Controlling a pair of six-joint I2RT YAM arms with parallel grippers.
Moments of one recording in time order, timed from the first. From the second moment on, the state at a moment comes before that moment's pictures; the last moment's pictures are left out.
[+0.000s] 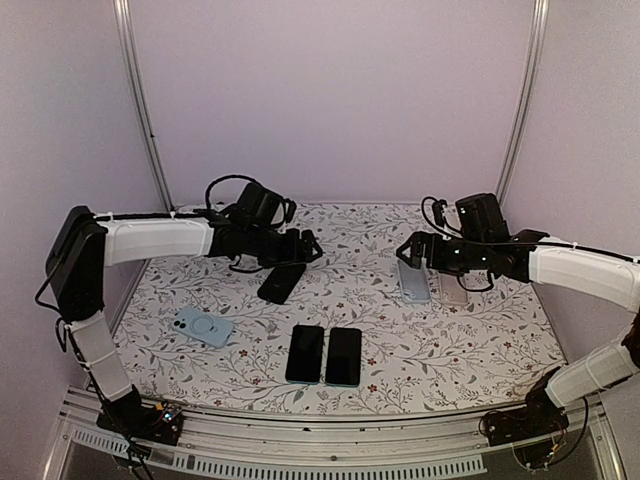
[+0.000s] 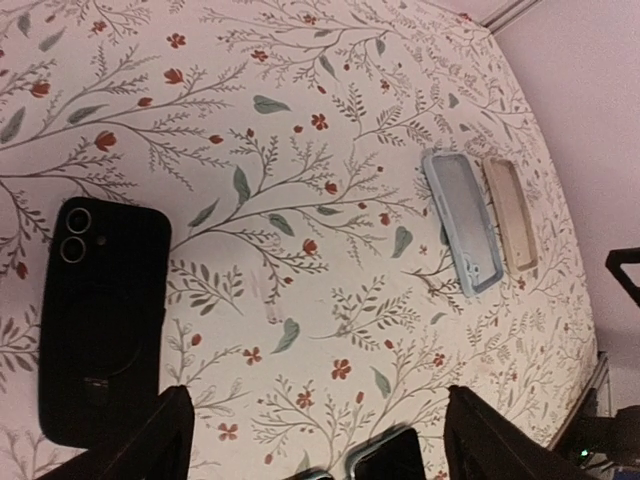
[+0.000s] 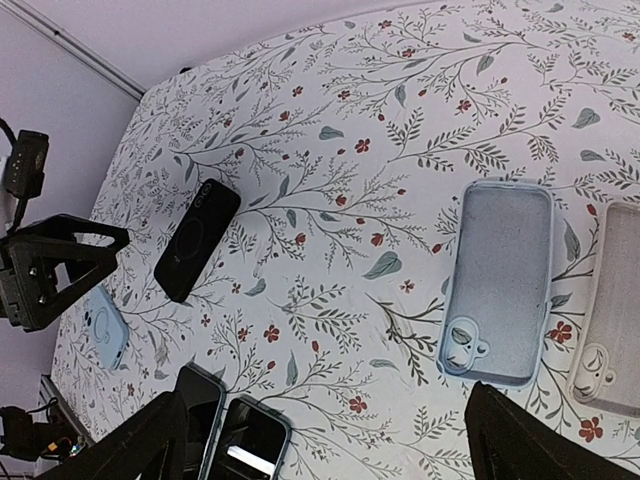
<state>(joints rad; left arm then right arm) -0.70 1.81 1.30 -0.21 0.12 -0.60 0.56 1.34 0.91 -0.21 -0.11 0.54</state>
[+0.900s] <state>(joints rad) -0.55 1.97 1.30 -0.37 0.02 -0.38 0.56 1.35 0.91 -0.18 -0.11 0.57</state>
